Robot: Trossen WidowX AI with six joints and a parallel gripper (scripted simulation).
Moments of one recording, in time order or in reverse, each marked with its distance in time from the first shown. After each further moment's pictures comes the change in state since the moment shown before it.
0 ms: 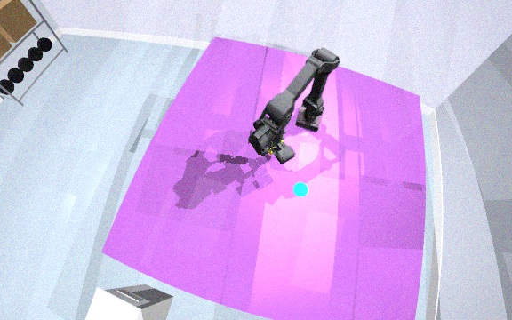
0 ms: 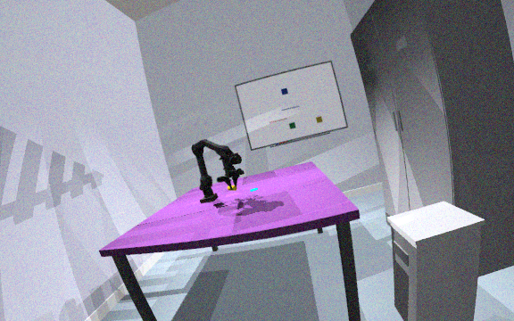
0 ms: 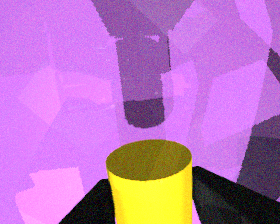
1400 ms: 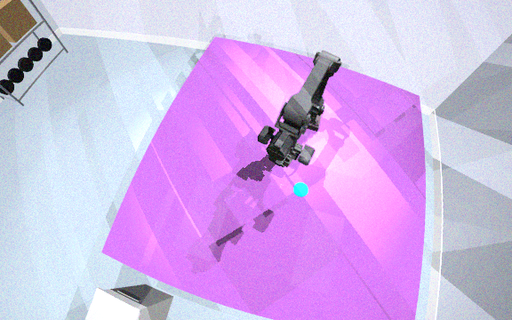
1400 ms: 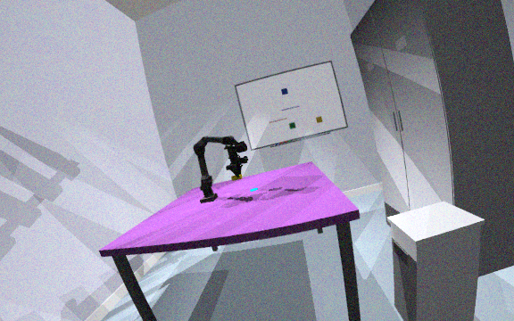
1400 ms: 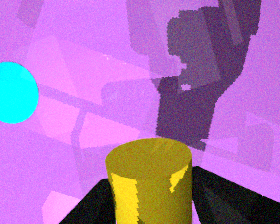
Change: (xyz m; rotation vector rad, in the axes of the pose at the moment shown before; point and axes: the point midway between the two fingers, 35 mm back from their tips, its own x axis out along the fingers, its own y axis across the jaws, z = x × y) arm -0.059 0.064 0.001 -0.500 -0.035 0.012
